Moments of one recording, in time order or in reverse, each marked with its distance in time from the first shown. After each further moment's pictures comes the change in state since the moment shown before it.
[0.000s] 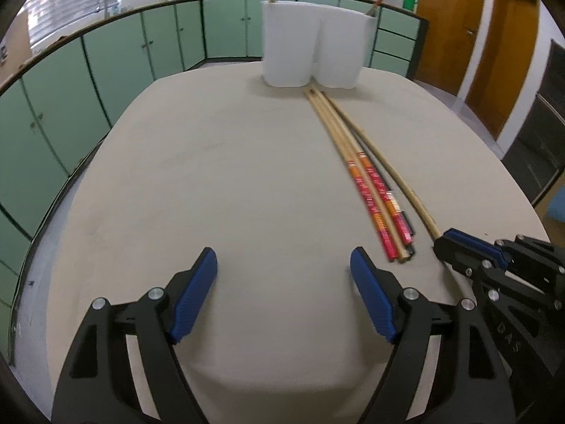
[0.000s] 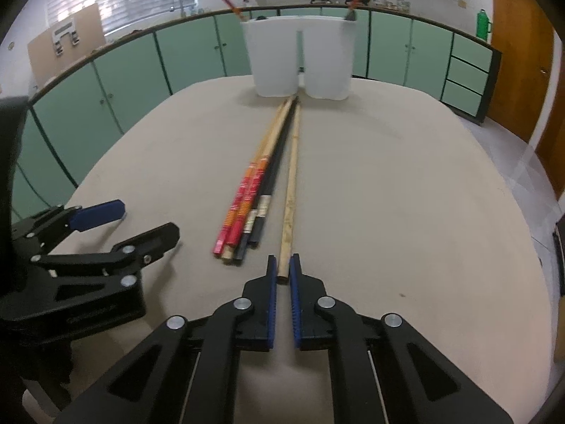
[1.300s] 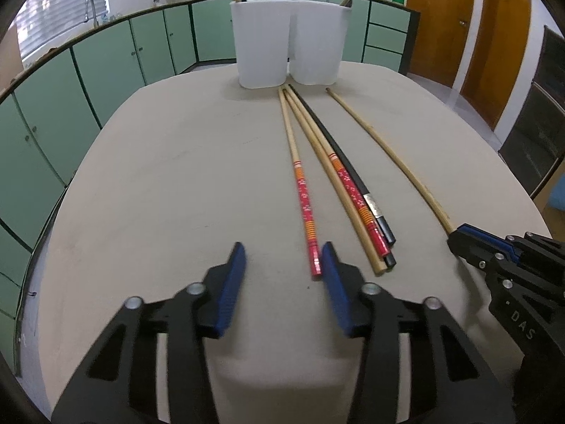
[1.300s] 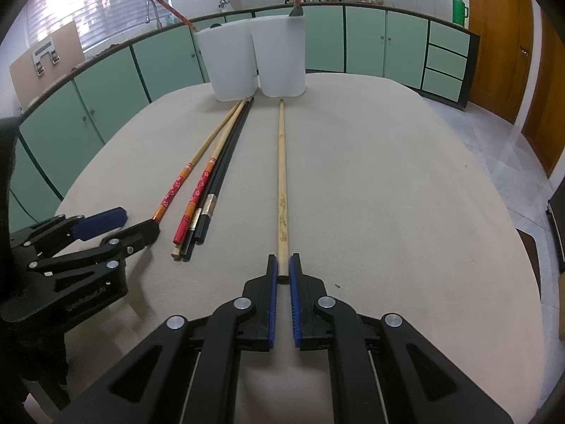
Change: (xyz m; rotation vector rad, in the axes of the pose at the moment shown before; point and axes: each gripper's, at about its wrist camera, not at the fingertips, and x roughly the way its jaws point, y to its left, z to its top) left arm 0.012 -0.025 0.005 0.037 0.004 0.005; right arm 0.000 -0.034 -0.002 0.069 -0.004 -0.021
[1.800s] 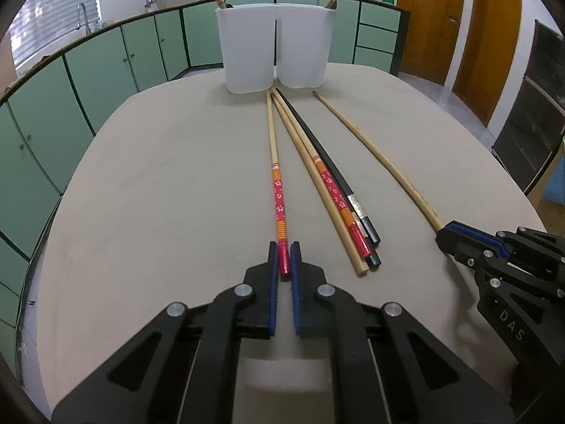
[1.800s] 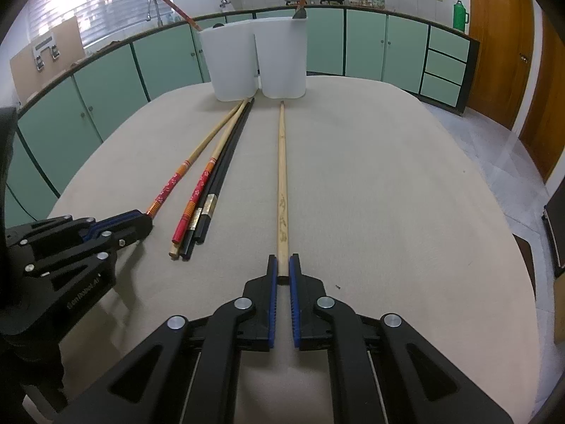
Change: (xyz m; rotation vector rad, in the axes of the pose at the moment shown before) left arm -0.004 -0.006 0.000 0.023 -0.016 -0.014; right arm -0.001 0.000 0.000 -0.010 -0.008 -0.009
